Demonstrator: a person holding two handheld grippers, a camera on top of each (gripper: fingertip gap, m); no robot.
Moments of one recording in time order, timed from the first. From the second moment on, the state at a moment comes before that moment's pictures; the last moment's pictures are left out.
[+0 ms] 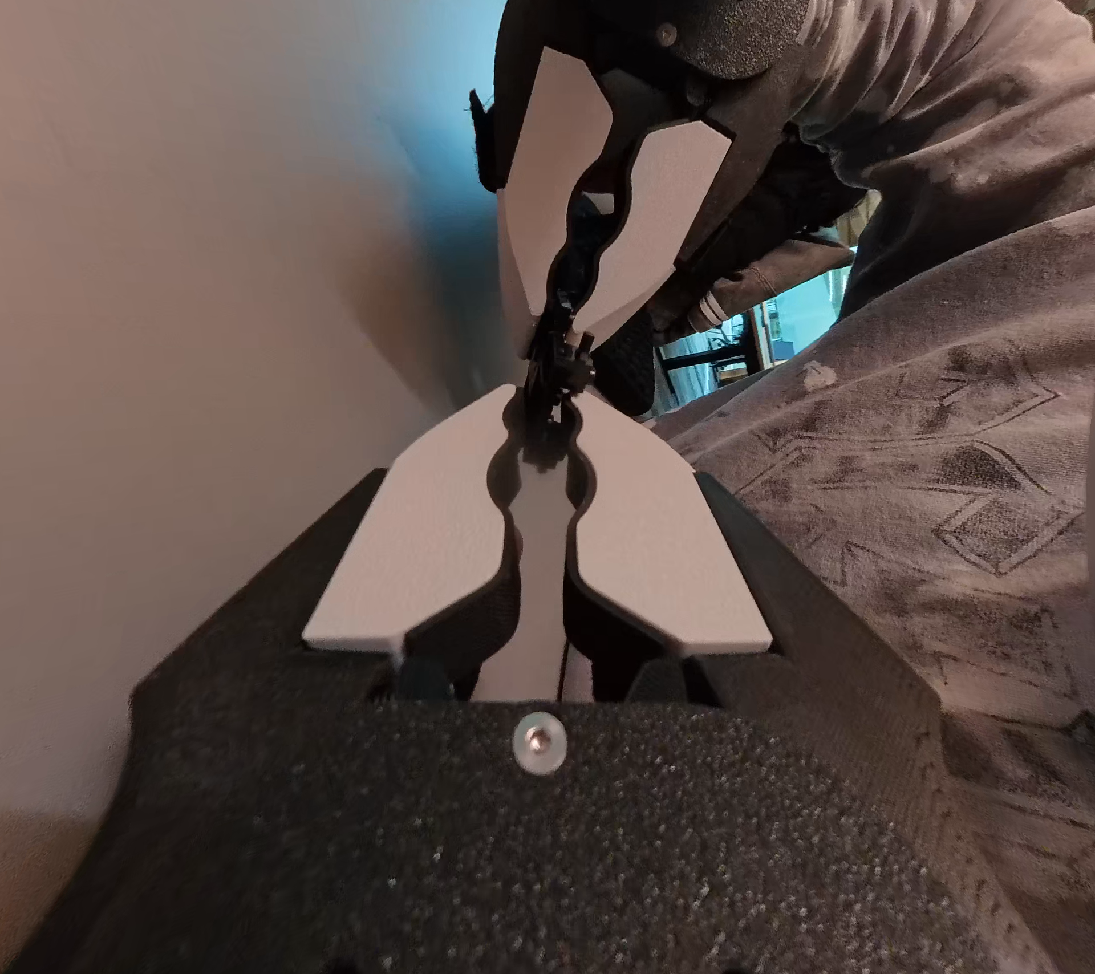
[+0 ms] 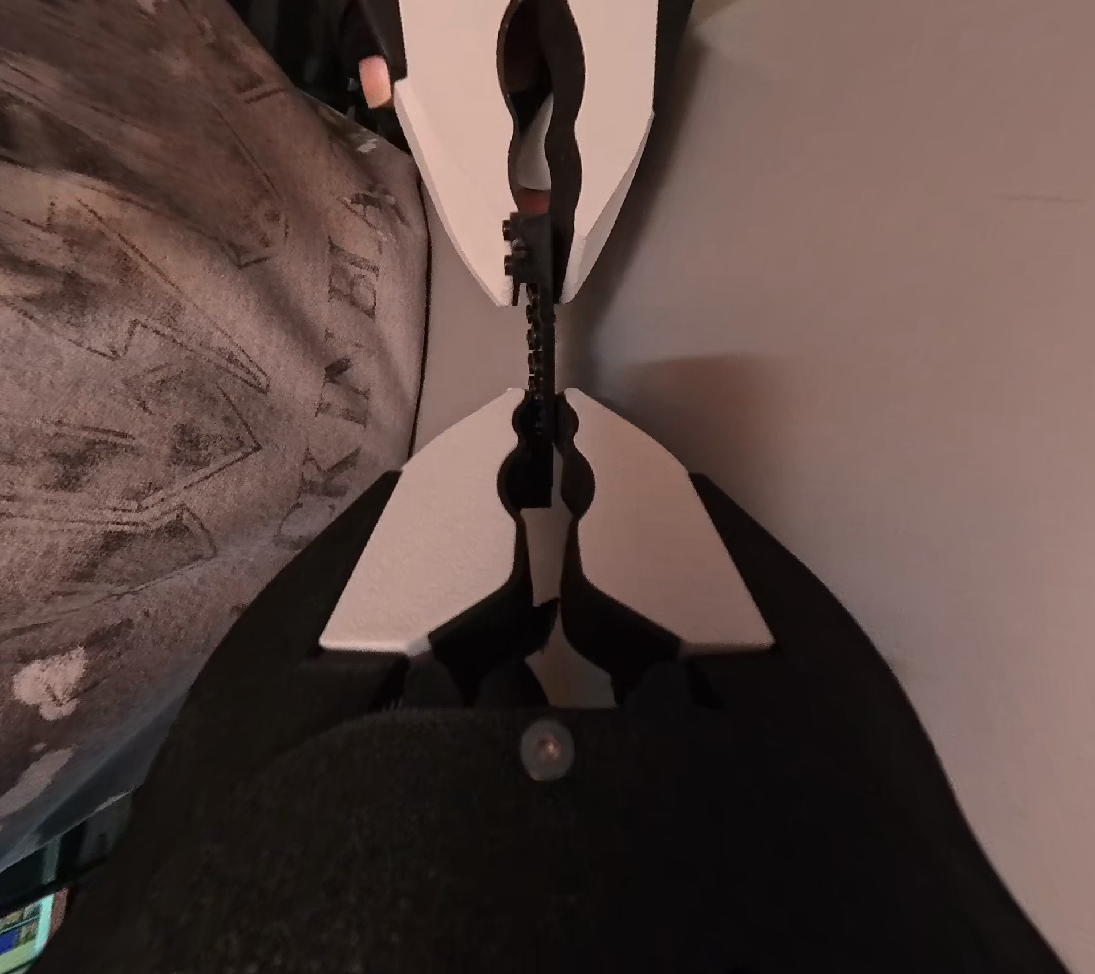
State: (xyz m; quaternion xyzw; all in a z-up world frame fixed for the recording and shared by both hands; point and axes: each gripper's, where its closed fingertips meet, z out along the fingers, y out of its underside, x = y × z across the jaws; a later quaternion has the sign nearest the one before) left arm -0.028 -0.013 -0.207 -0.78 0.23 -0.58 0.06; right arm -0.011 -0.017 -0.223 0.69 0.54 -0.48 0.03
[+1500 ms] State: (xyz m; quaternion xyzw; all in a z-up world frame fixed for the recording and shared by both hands) left arm -0.020 -0.021 -0.203 -0.79 0.33 -0.50 0.14; right arm -0.010 -0.026 -0.221 0.67 0.59 -0.43 -0.13
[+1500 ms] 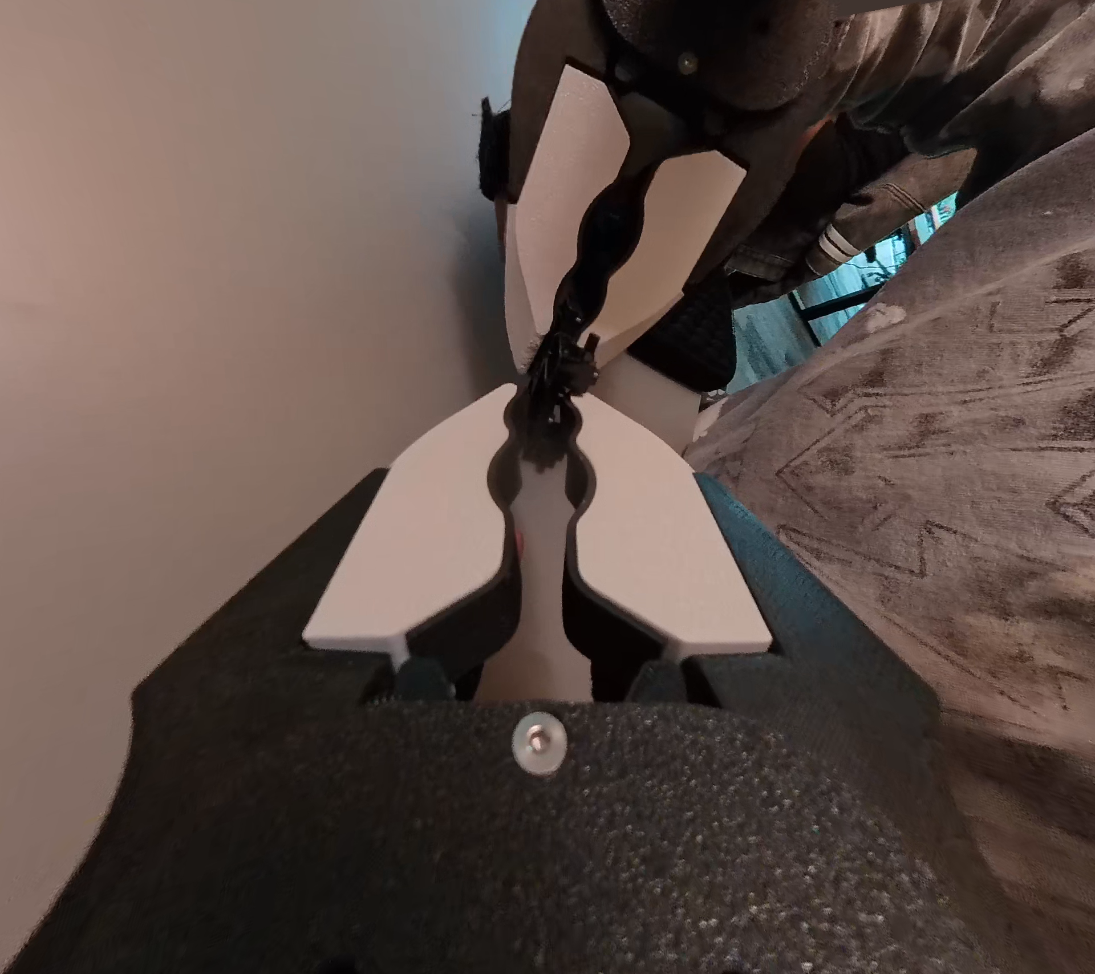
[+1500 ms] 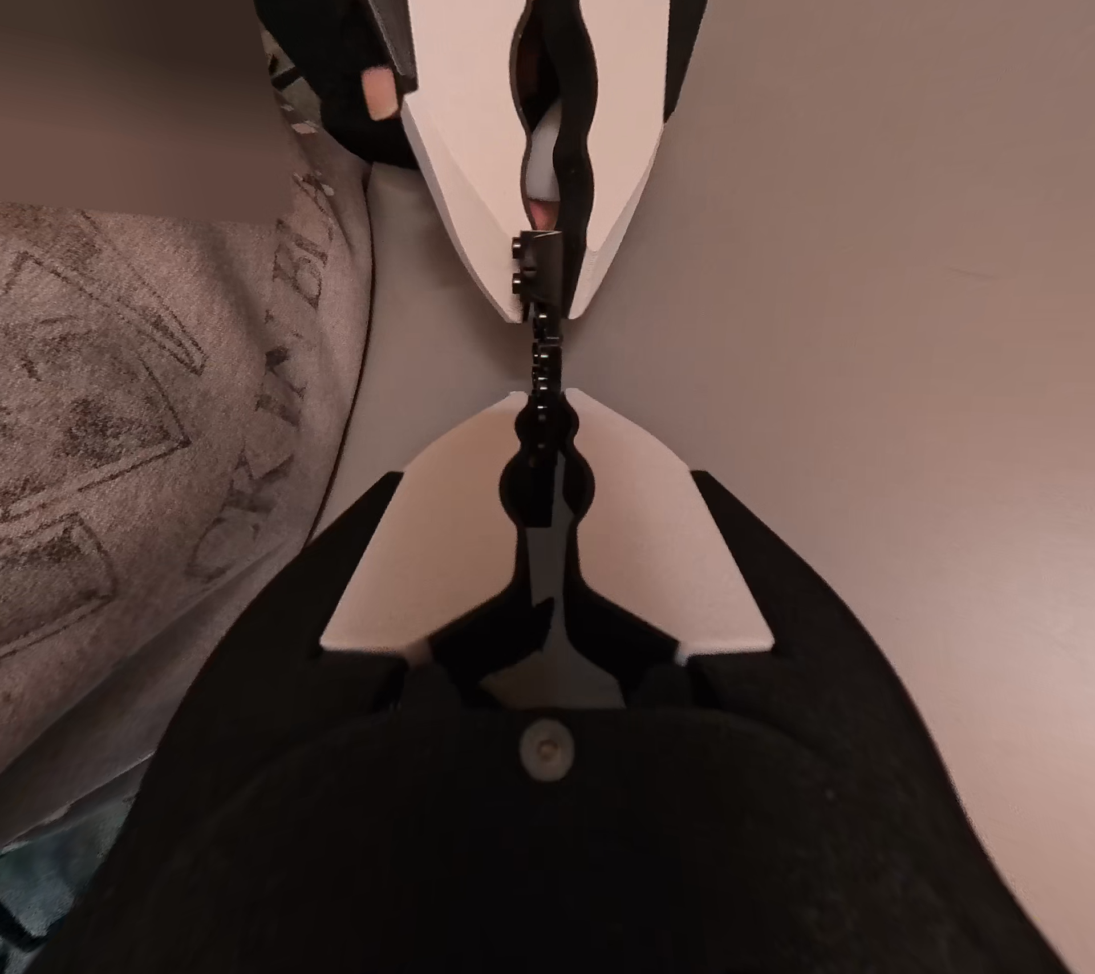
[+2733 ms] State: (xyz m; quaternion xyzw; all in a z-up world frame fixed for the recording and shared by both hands) left arm -0.019 -0.021 -0.210 -0.80 0.34 -0.47 0.14; right arm -0.002 -0.016 -0.223 0.69 0.62 -0.28 -0.22
